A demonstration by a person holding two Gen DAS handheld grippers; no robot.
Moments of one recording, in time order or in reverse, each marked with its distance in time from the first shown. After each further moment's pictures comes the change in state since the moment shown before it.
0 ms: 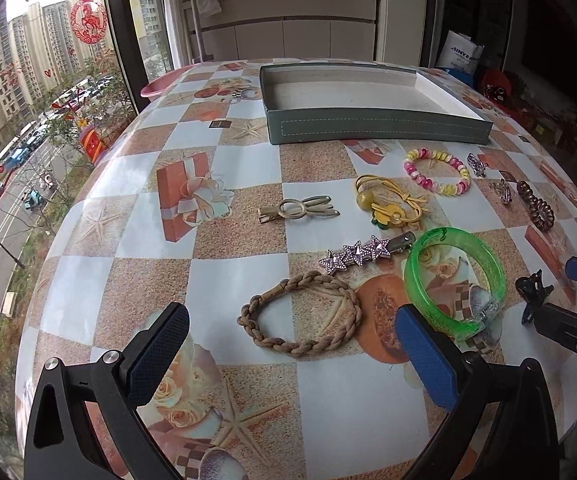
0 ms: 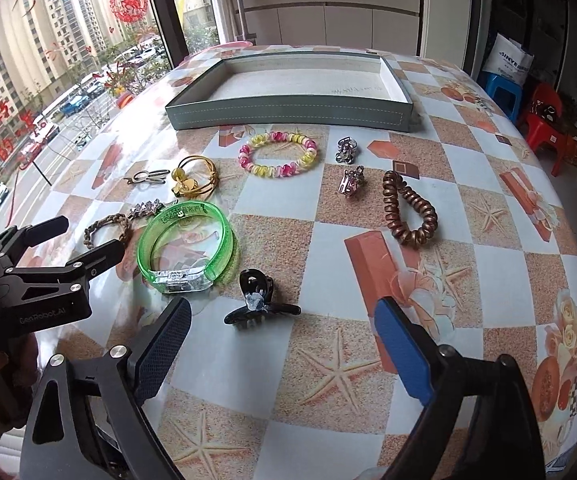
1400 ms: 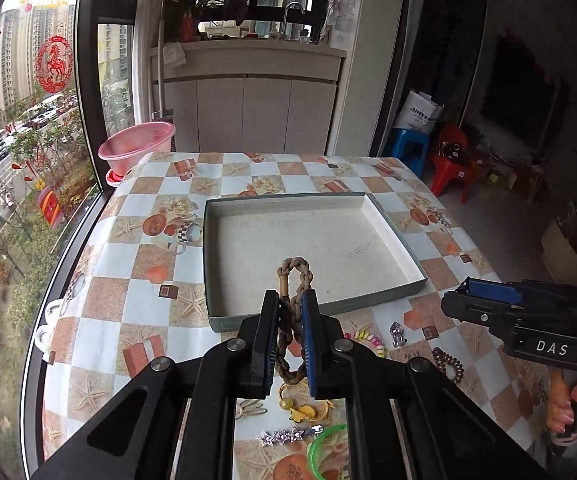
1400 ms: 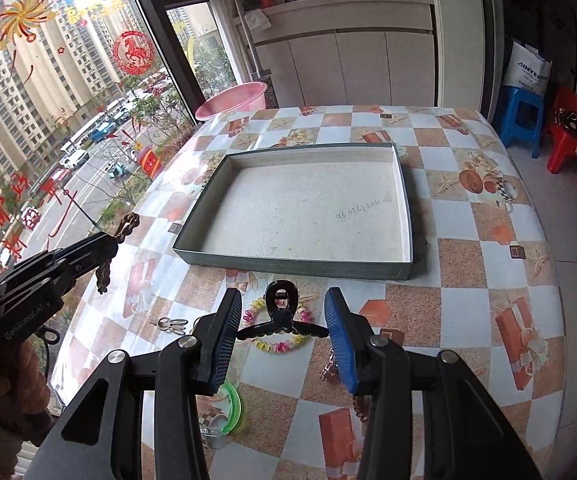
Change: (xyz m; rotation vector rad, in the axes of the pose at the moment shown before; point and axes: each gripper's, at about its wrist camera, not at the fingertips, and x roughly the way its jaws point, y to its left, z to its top) left arm -0.049 -0.014 0.162 -0.009 -0.159 -0.188; right arm -0.028 -0.043 0.156 0.061 -0.075 0.136
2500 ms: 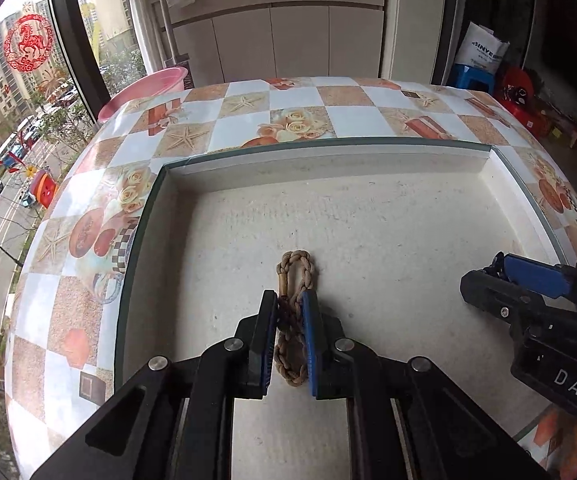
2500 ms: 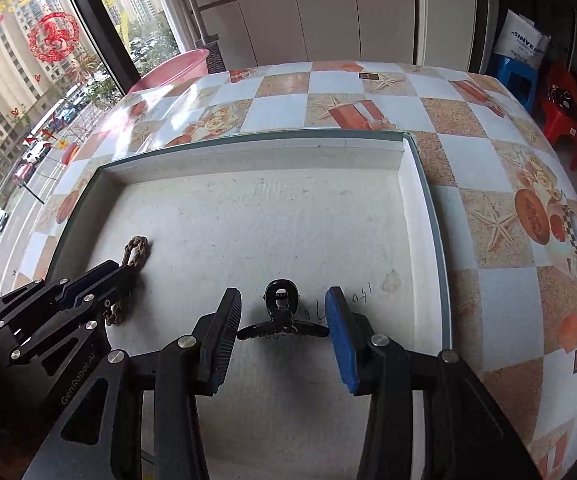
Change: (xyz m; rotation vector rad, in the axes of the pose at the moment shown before) left arm 0.228 0.004 0.033 0.020 0.232 0.214; right arm 0.188 -0.067 0.079 0.062 0.122 -0.127
